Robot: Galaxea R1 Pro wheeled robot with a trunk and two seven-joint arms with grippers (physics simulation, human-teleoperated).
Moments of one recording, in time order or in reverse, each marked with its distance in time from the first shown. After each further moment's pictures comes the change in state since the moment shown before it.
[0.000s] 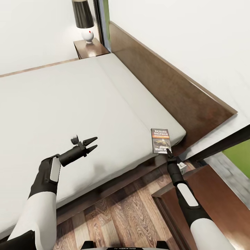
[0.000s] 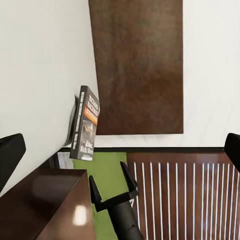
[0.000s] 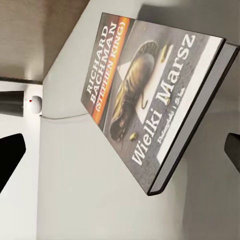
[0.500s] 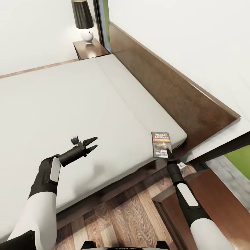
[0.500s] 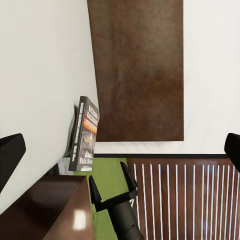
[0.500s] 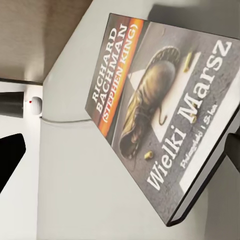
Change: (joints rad) left arm 0.000 0.000 0.000 0.001 0.000 -0.001 0.000; right arm 0.000 0.000 0.000 0.000 0.000 0.000 0.000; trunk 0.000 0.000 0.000
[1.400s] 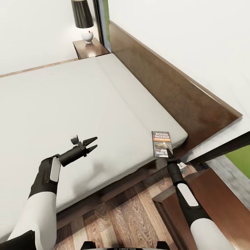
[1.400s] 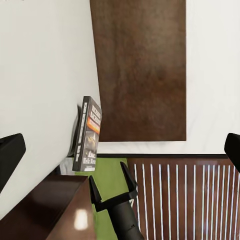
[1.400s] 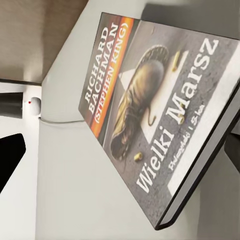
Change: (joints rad) left arm 0.000 0.000 0.000 -0.001 0.001 0.000 0.000; right arm 0.000 0.000 -0.002 0.000 0.000 0.000 0.000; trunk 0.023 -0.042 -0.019
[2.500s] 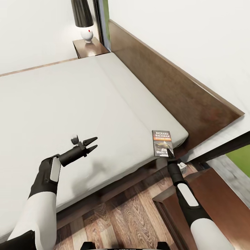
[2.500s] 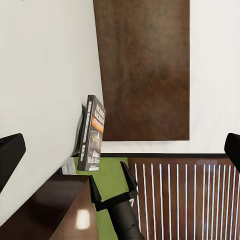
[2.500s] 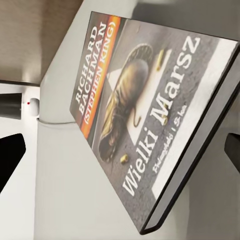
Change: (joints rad) left arm 0.000 0.000 -0.002 0.002 0.000 0.000 0.000; right arm 0.000 0.000 -0.003 0.000 -0.001 0.000 0.000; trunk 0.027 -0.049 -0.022
